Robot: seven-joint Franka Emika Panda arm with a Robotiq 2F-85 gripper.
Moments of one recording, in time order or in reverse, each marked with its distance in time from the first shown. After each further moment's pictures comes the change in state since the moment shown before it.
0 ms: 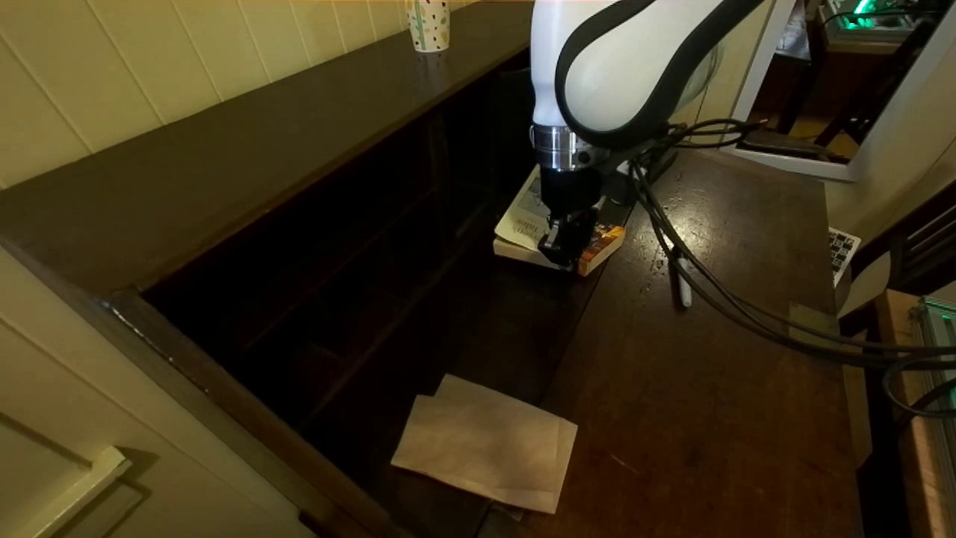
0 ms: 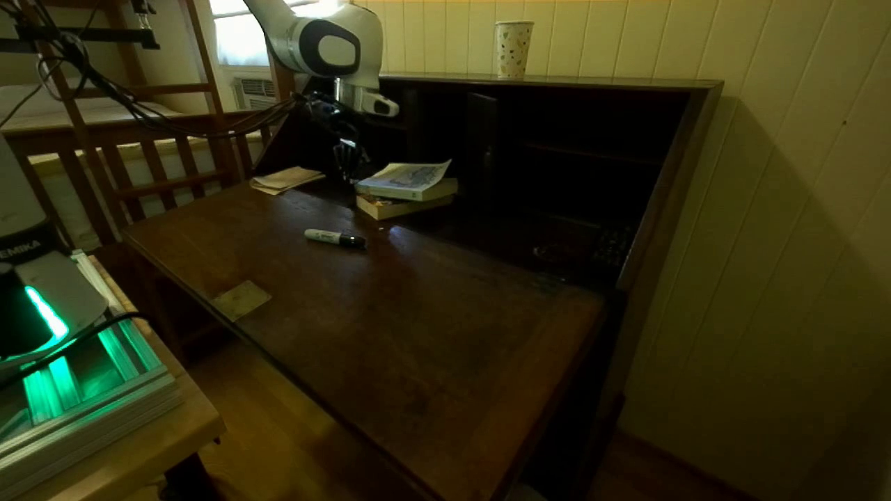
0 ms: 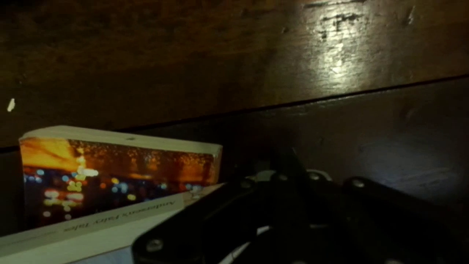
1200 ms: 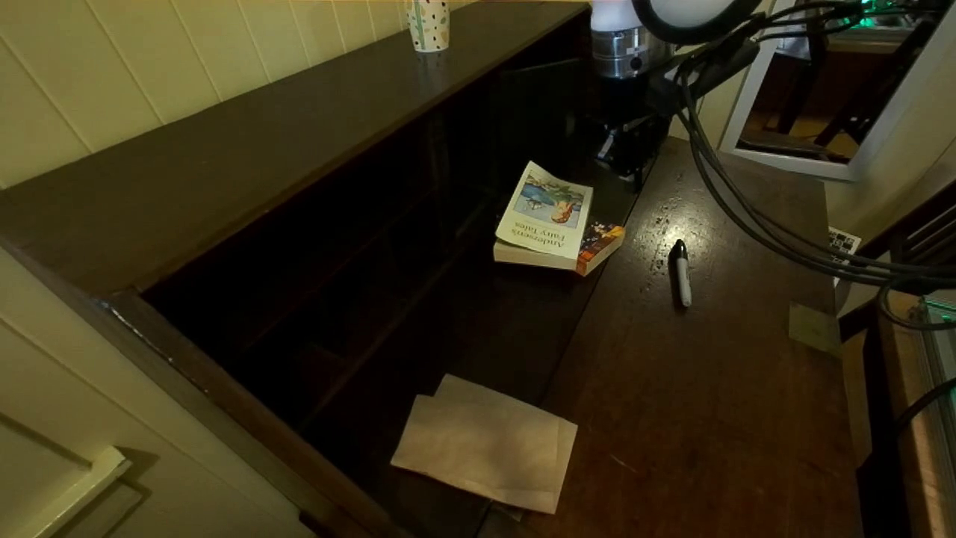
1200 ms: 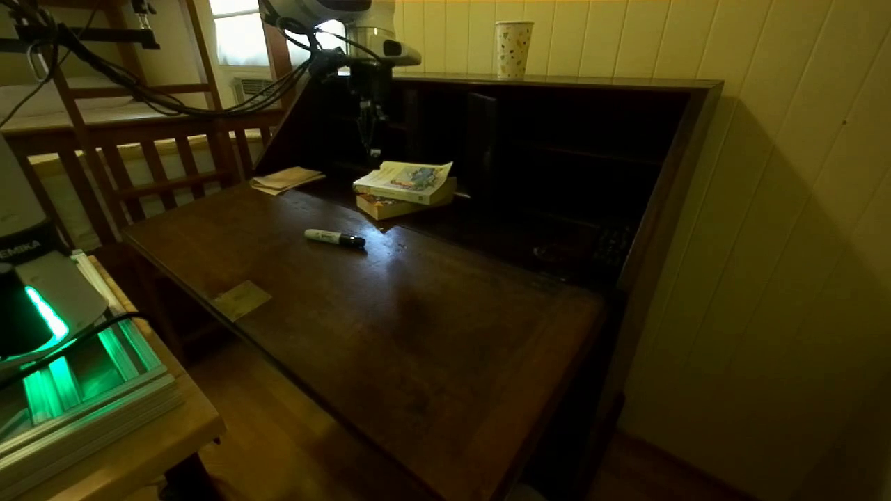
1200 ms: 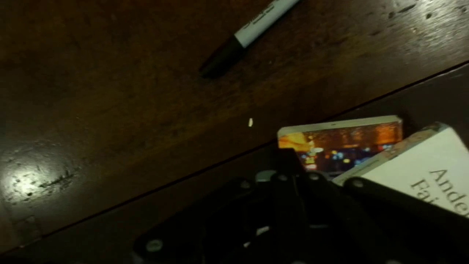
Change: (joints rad) arm -0.010 -0.194 -0.161 -0.032 -0.301 -0.171 0.368
